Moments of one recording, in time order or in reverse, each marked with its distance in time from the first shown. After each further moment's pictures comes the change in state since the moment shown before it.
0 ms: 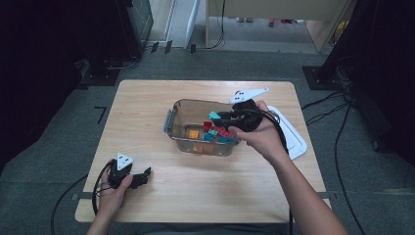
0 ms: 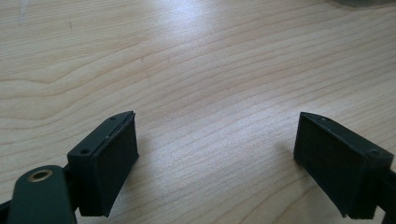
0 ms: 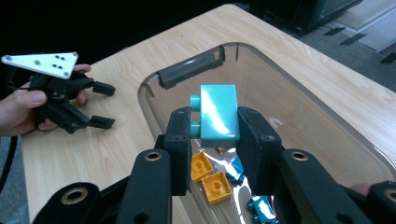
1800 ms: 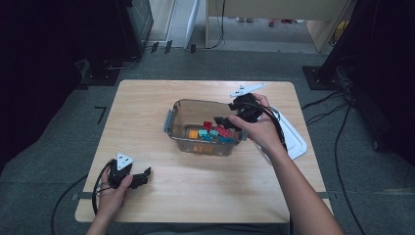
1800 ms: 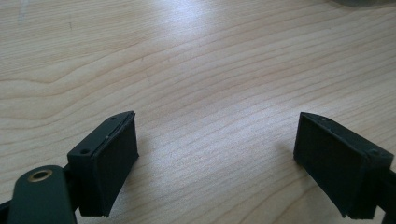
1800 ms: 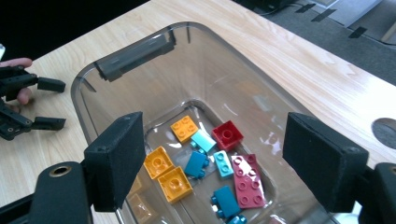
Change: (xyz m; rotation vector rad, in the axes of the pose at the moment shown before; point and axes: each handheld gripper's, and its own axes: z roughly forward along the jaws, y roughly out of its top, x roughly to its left) left arm 0.000 0.000 0.000 0.001 -0.001 0.001; right arm -0.029 -0.004 0.015 0.047 -0.102 0.056
